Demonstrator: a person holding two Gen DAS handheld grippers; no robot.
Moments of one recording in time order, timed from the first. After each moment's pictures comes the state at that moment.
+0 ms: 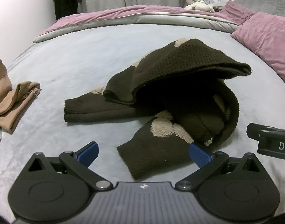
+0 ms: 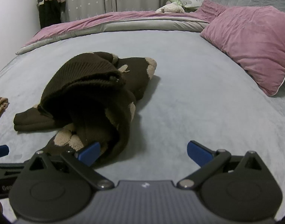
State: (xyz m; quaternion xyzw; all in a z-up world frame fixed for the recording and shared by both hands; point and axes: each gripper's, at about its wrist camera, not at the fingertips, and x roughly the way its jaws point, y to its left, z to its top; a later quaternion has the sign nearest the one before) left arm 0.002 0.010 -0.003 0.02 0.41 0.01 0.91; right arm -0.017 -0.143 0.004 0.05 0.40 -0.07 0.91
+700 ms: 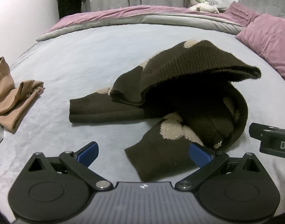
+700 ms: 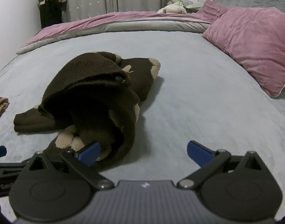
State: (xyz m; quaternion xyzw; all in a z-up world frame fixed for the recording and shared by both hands) left arm 0.007 0.024 -0.005 0.01 0.41 0.02 0.91; right arm -0.009 -0.135 -0.001 0.05 0.40 -0.07 0.91
